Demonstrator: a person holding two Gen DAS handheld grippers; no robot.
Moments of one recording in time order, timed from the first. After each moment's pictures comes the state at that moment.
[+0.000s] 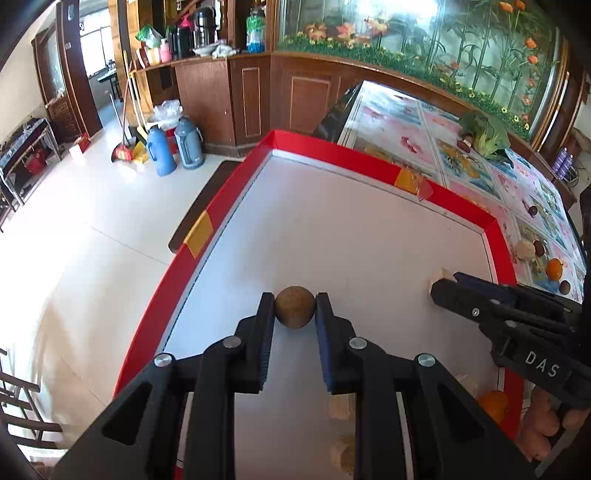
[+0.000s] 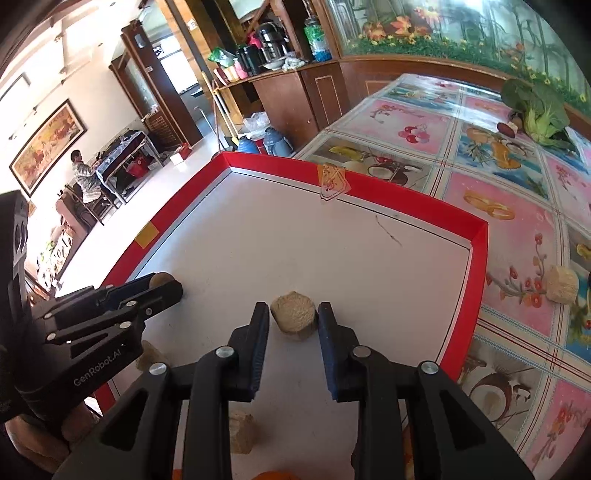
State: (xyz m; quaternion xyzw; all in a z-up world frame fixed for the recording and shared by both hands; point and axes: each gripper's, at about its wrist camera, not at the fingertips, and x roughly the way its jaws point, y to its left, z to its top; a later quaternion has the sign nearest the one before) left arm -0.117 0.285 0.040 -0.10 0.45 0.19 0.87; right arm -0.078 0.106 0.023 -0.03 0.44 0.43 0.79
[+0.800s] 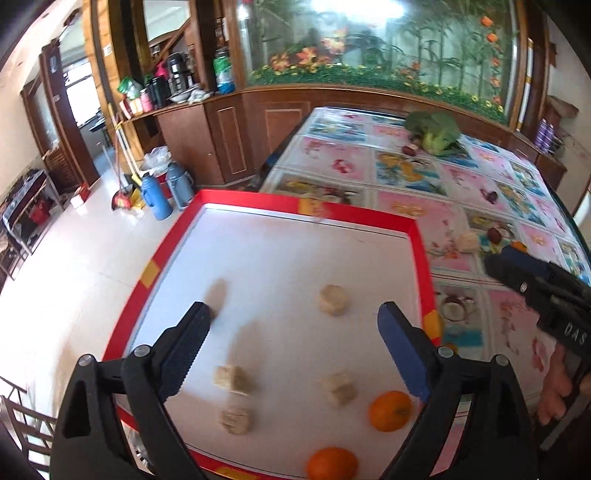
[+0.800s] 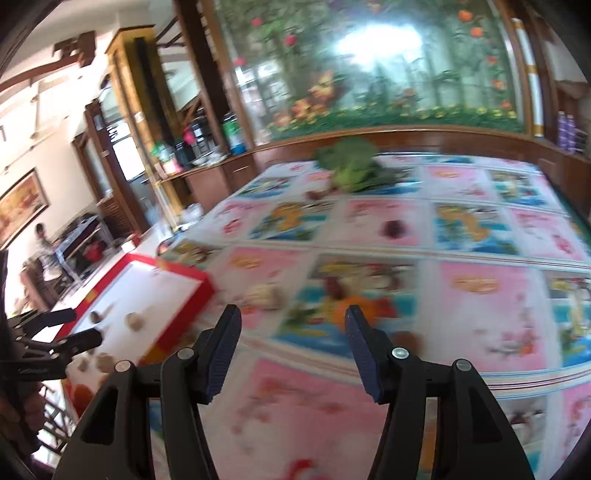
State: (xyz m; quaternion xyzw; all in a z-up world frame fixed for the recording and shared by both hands) left arm -0.108 0.182 0.082 -0.02 0.42 0.17 0.89; right arm -0.039 -0.135 0.051 0.06 0.32 0.31 0.90
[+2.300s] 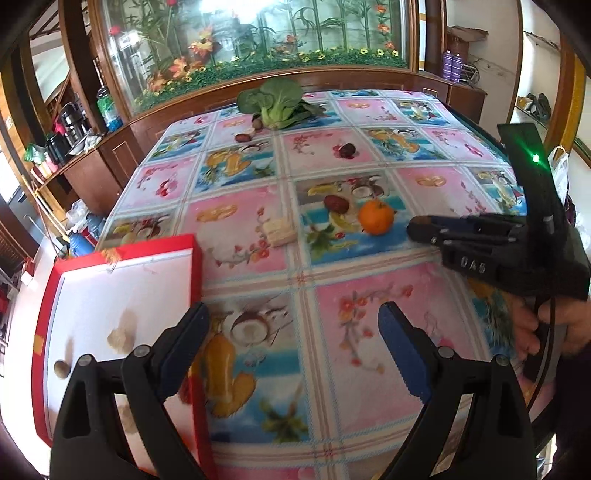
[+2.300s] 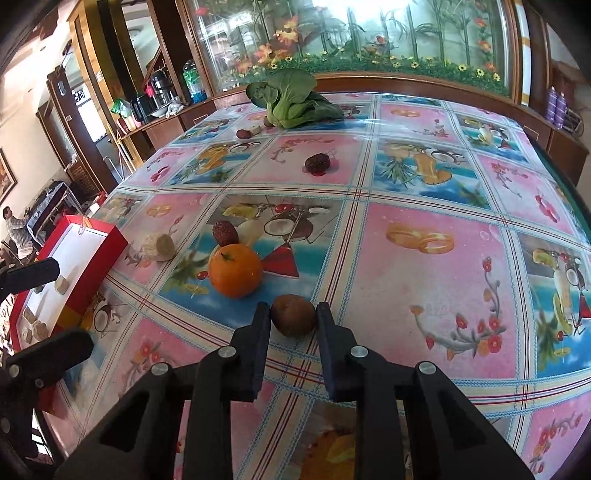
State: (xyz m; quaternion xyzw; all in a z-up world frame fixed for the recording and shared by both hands) left arm -0.044 0.012 0.063 0.07 0.45 0.01 0.89; right arm 0.012 -0.160 0.005 0.00 0.42 0.27 0.87
